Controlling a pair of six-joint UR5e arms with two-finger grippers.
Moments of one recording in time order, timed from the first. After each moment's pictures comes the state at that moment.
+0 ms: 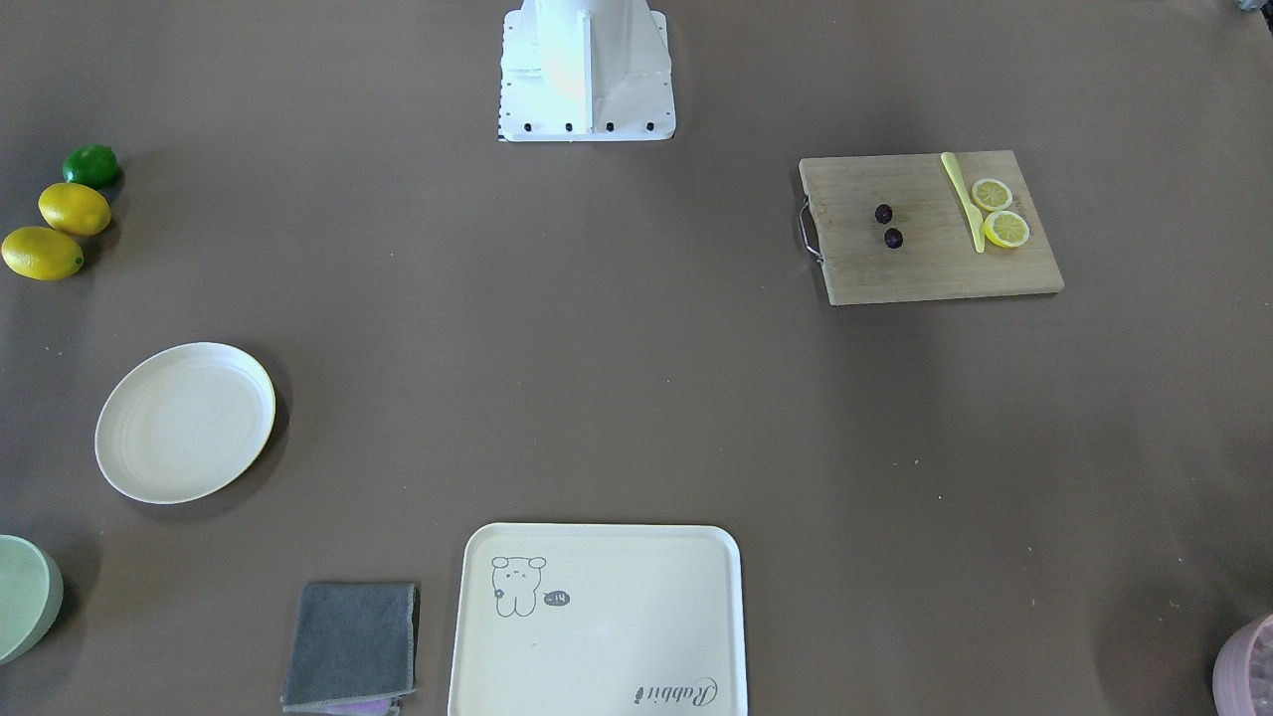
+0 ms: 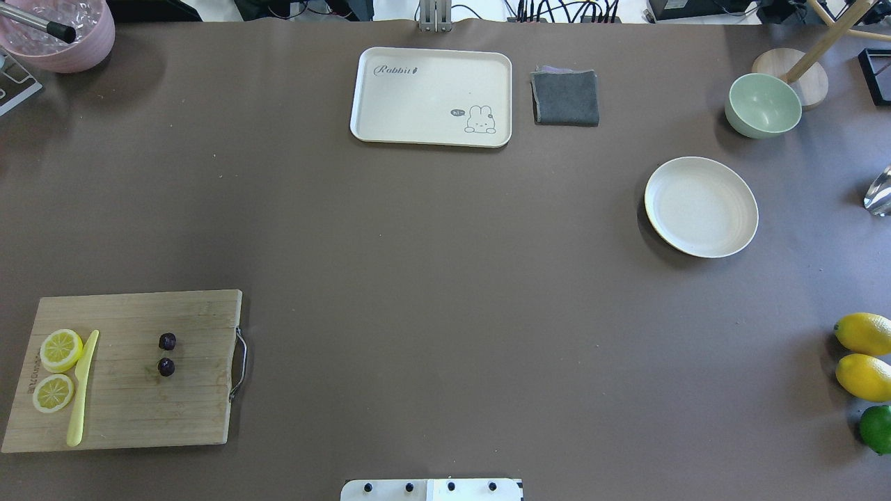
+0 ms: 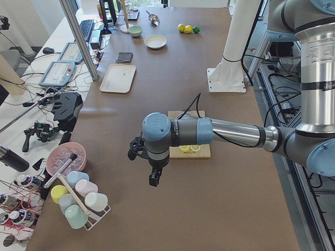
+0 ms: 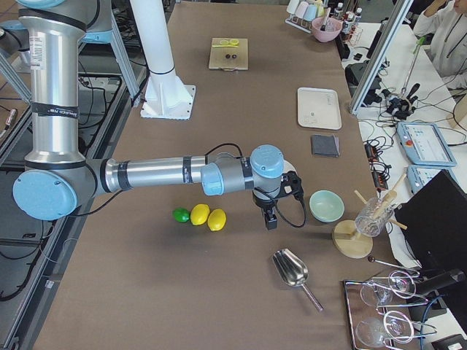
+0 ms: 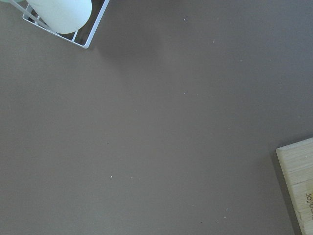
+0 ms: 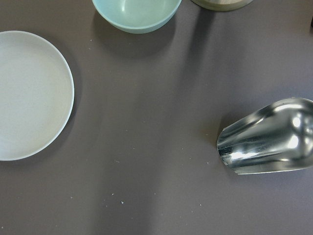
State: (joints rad) left arm -1.67 -1.44 -1.85 -1.36 -2.32 0.36; right arm 1.49 -1.63 1.73 -1.46 2.38 -0.06
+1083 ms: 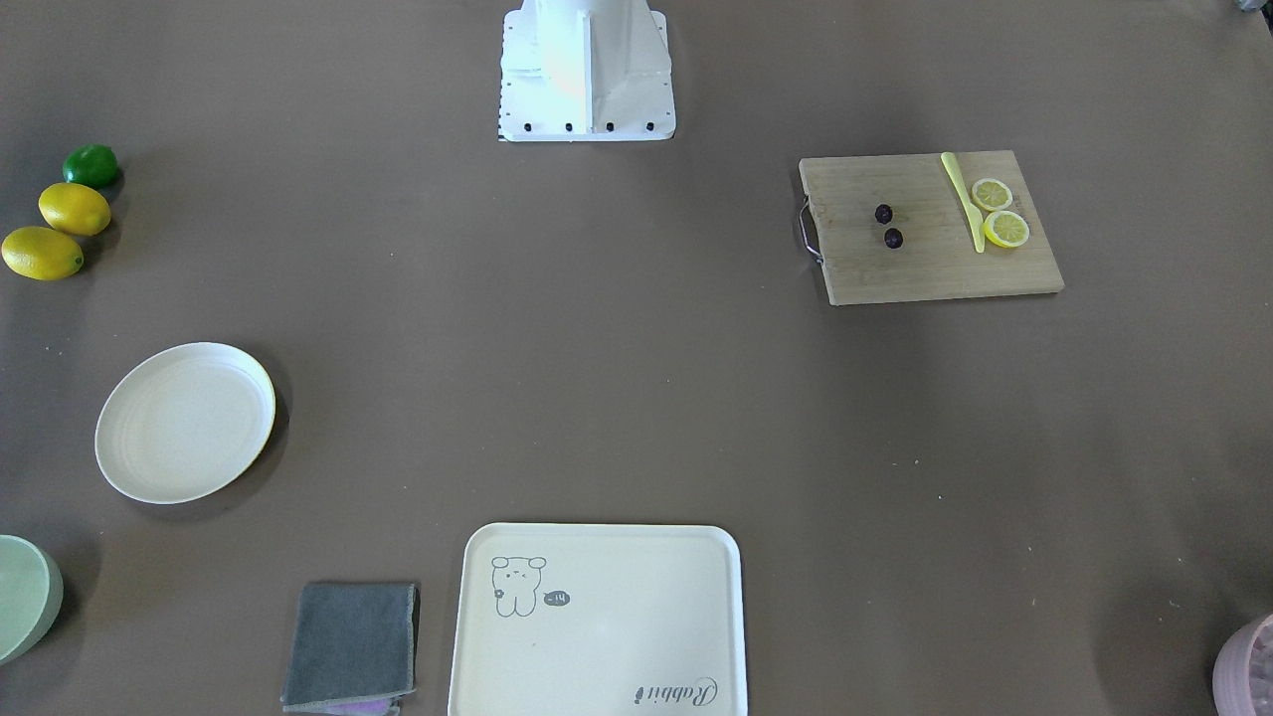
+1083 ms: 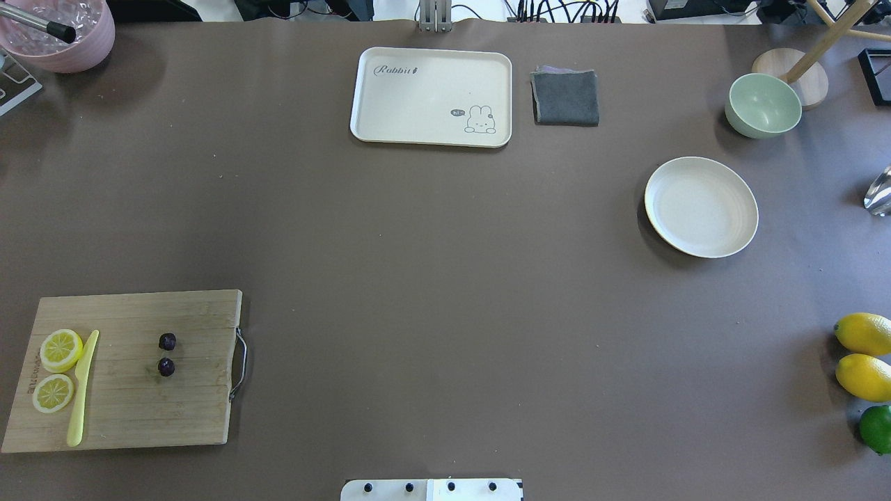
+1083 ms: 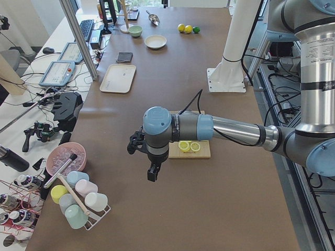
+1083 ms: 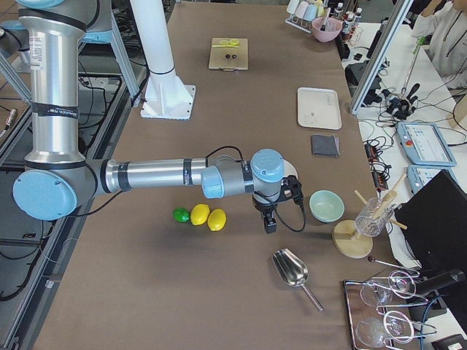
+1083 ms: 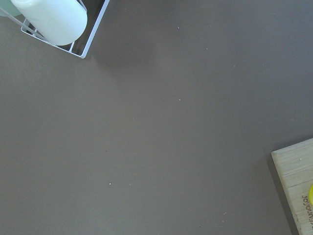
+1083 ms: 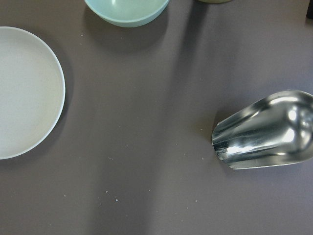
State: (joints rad) left arm -1.66 -1.44 -1.87 -1.37 -2.32 0.36; right arm 1.49 -1.63 1.71 -1.46 2.38 -0.06
